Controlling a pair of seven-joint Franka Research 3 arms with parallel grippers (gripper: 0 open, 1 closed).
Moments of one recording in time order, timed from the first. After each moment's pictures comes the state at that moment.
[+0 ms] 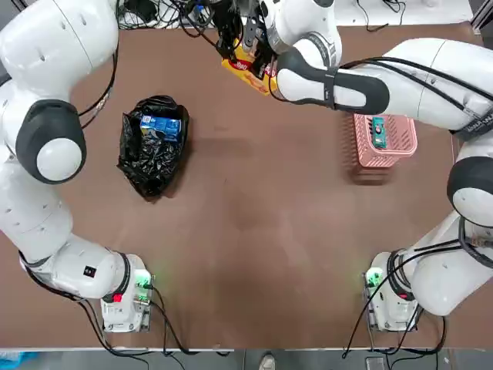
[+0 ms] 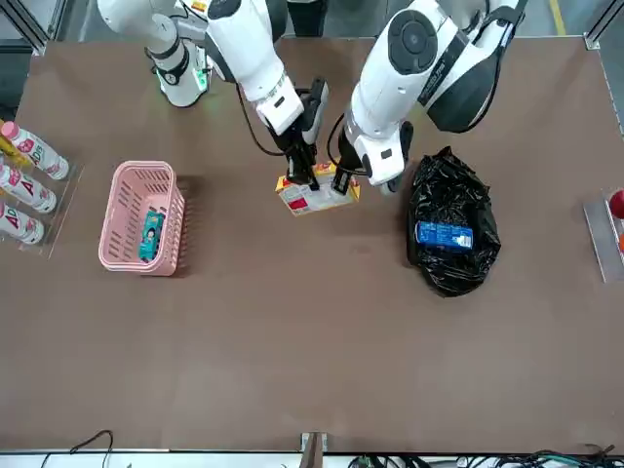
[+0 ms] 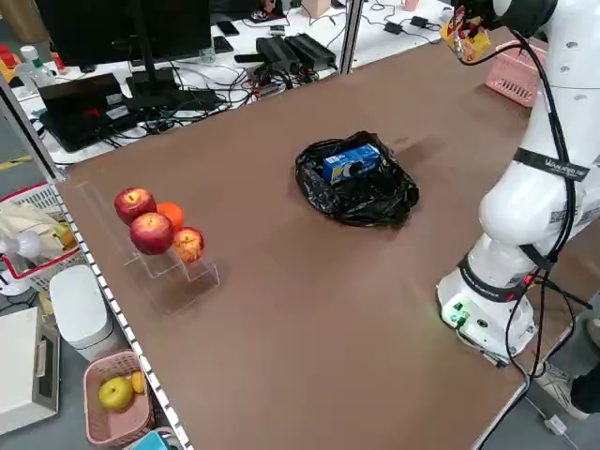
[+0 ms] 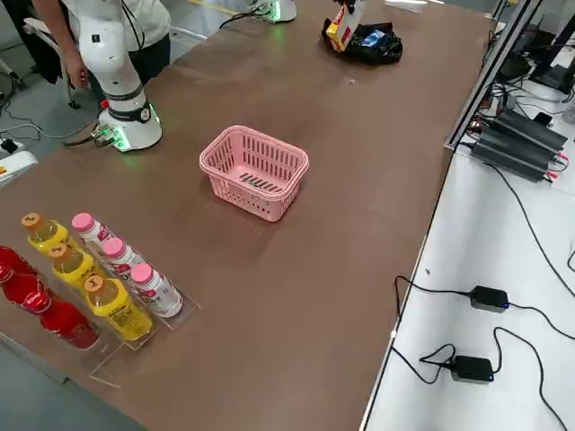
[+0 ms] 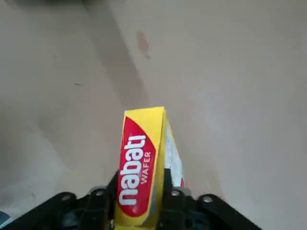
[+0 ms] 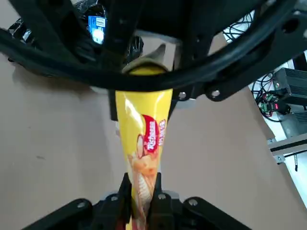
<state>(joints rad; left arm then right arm) -0.27 0.36 -0.49 -1.38 -0.06 1.80 -1.91 0.76 0.17 0.04 -1.85 0.13 2.56 -0.66</state>
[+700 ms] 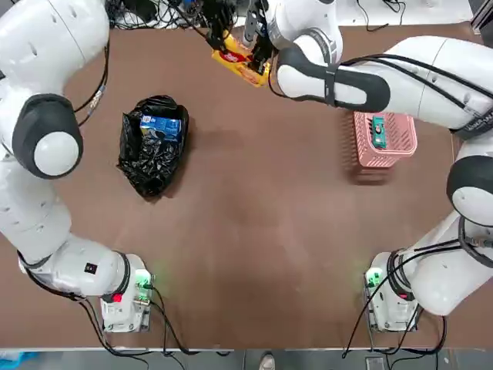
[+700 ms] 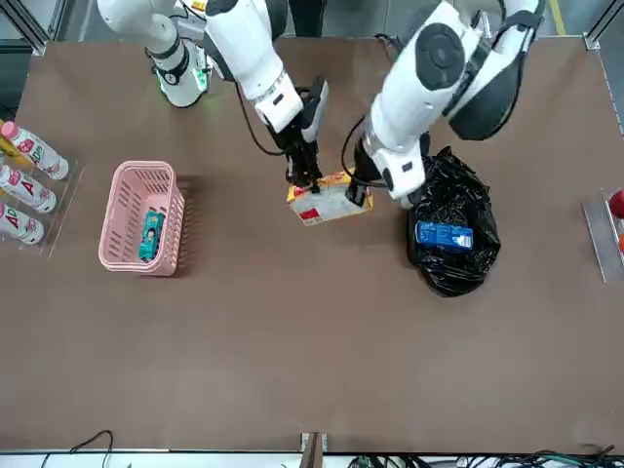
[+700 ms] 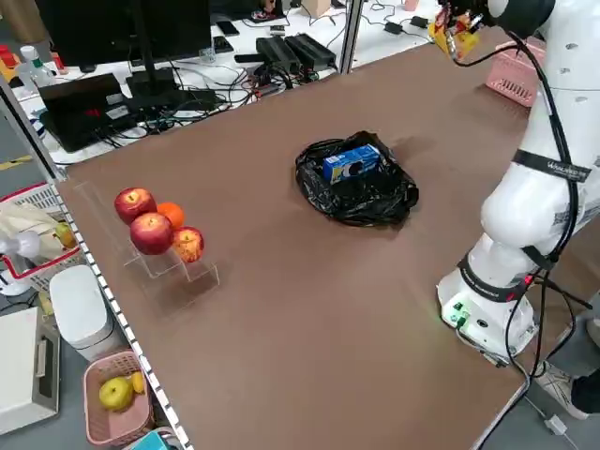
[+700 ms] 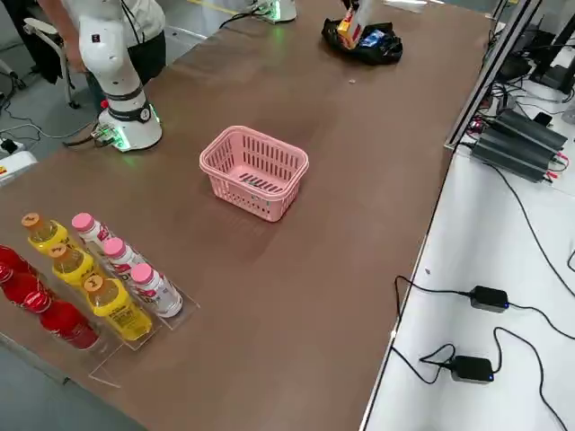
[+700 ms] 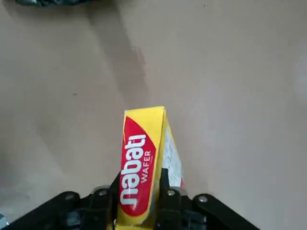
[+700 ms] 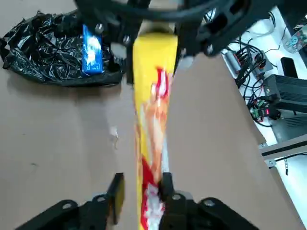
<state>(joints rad) -0.19 0.35 -0.49 -1.38 -0.07 1.78 -1.87 0.76 0.17 0.04 -1.83 0.13 2.58 -0.66</state>
